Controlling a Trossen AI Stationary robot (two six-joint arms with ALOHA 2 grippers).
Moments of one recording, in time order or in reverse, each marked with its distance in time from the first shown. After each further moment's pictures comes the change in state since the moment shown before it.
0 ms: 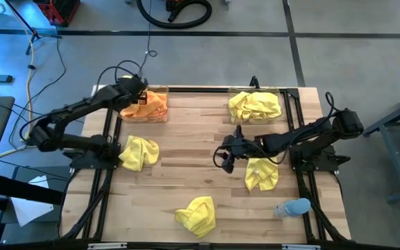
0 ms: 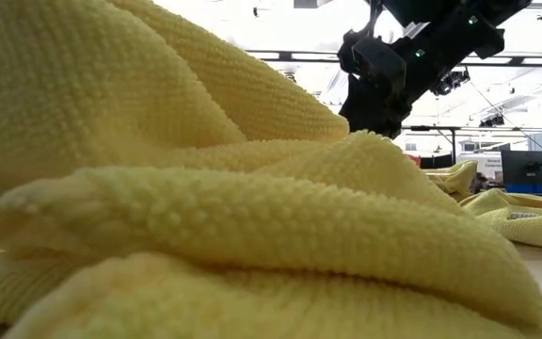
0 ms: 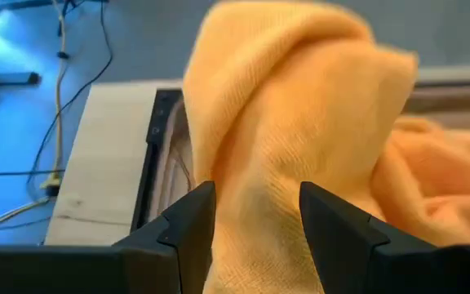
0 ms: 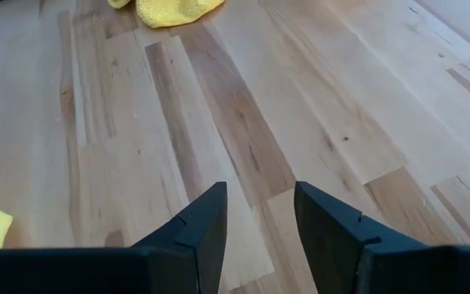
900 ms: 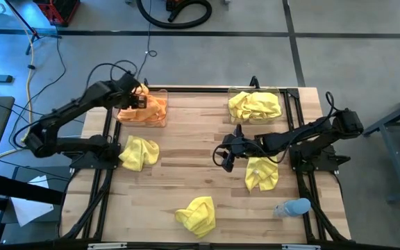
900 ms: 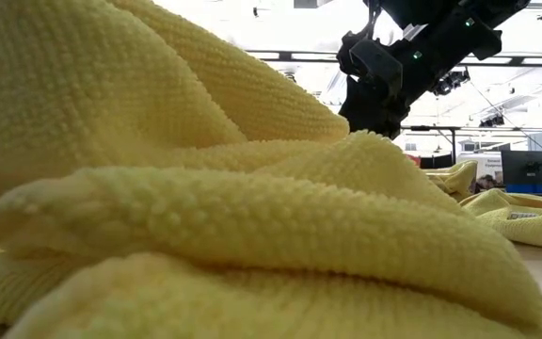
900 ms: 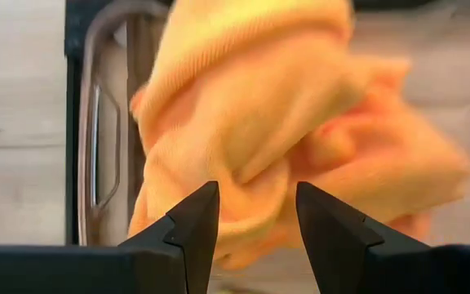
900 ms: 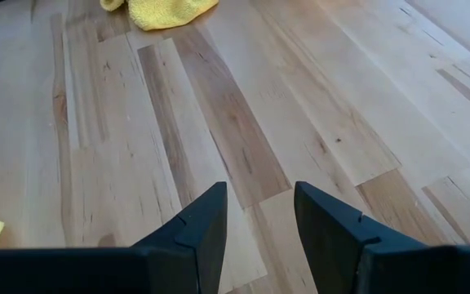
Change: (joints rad) left arm 0.008 -0.074 0.111 -0.247 0.352 -0.034; right arm -0.009 0.000 0.000 0.000 0.000 -0.001
